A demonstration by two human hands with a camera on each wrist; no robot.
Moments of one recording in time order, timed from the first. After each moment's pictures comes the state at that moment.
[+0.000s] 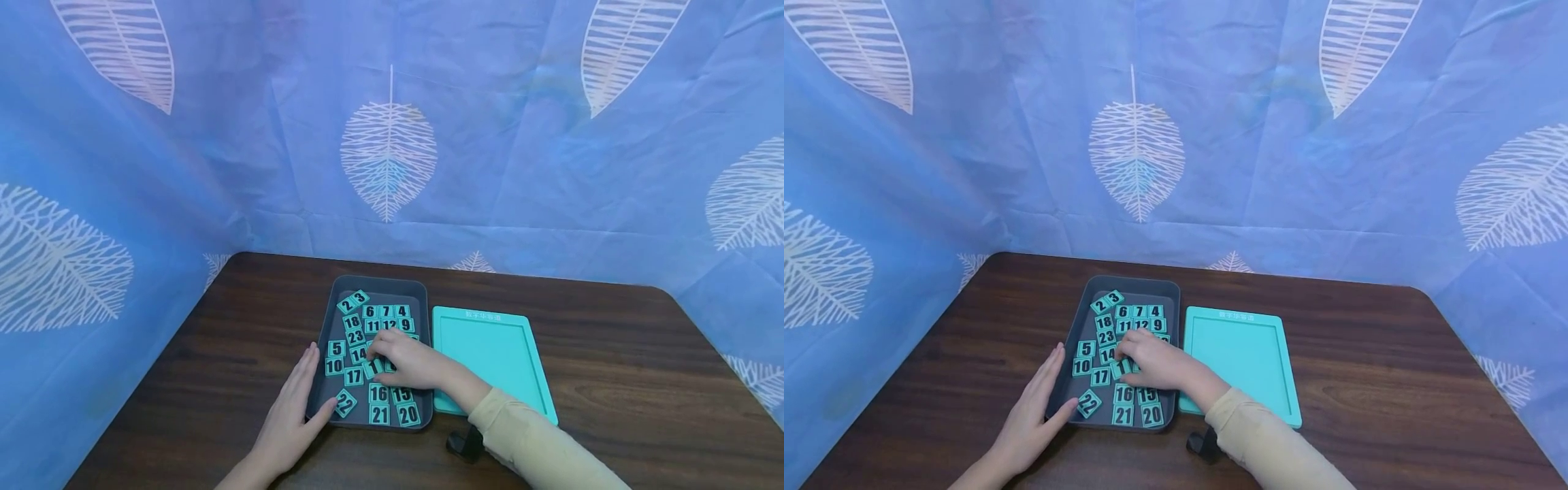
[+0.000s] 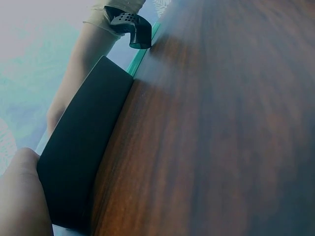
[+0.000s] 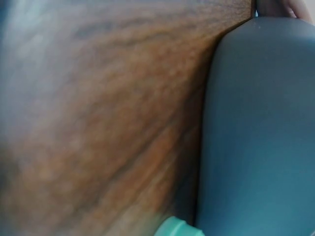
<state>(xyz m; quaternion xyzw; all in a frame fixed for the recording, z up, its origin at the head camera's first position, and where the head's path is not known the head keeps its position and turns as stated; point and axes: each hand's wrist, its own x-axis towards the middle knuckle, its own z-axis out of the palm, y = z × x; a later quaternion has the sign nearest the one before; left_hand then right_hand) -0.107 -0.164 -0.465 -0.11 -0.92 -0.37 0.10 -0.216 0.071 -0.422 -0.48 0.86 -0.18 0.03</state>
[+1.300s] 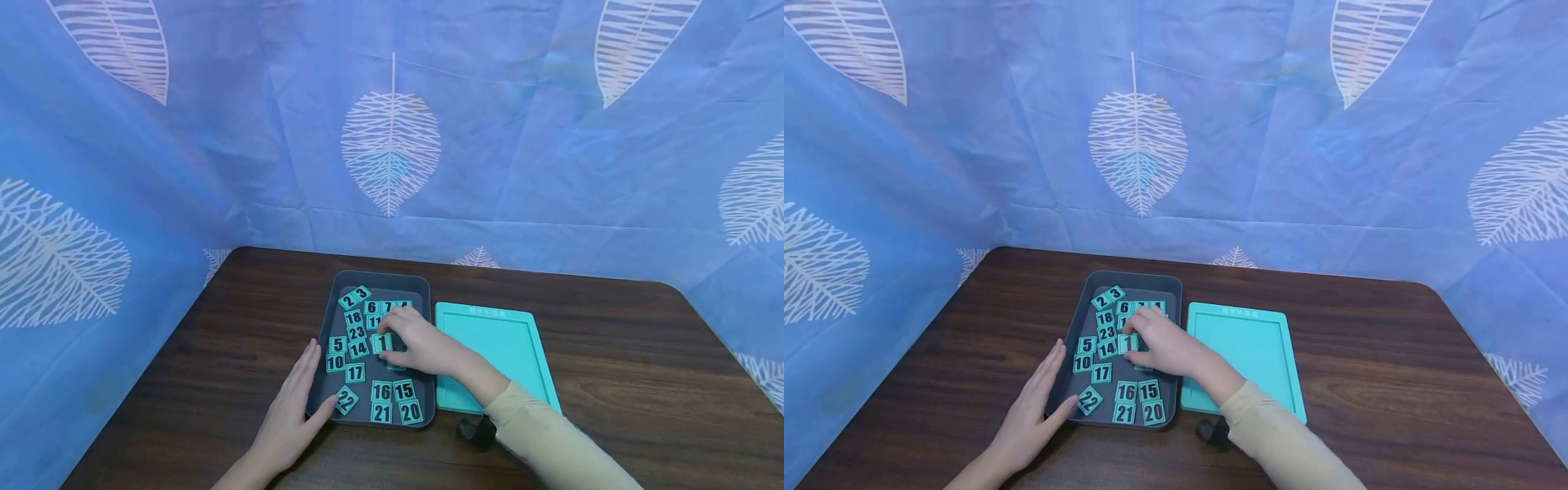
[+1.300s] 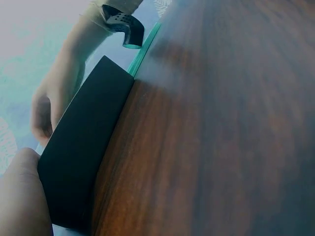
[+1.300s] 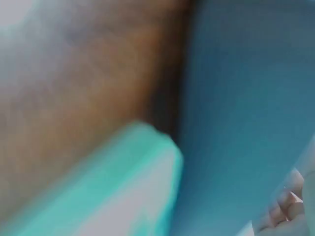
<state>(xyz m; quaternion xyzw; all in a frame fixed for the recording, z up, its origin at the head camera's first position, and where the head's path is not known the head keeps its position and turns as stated) -0.107 -0.165 -0.462 -0.10 -0.92 -0.37 0.08 -0.221 0.081 -0.394 -0.43 0.87 -0.23 0.01</state>
